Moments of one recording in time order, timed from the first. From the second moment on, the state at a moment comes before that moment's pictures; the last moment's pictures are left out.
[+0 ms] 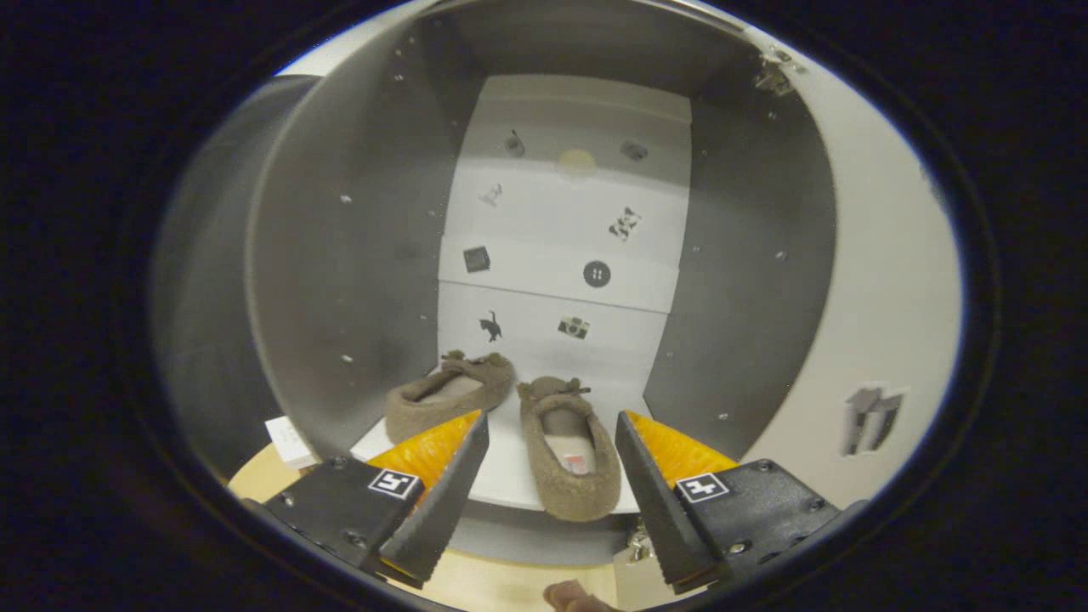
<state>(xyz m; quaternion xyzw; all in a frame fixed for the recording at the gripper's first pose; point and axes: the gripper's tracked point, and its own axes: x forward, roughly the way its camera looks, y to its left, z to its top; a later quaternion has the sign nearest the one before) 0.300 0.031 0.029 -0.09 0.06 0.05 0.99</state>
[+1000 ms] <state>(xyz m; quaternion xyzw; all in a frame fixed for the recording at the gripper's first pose) -0.166 0.016 0.075 -0.09 -0.07 0.16 0.98</state>
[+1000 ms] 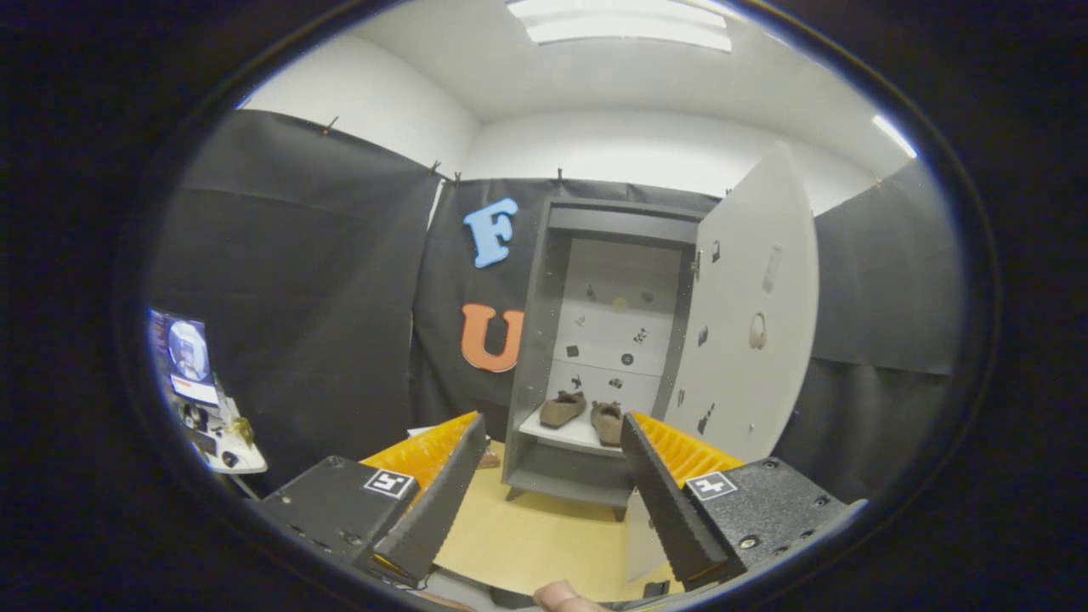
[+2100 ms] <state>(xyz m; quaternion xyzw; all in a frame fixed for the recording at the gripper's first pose) -0.097 -0.292 -0.084 -0.05 -0.04 -0.01 1.00</state>
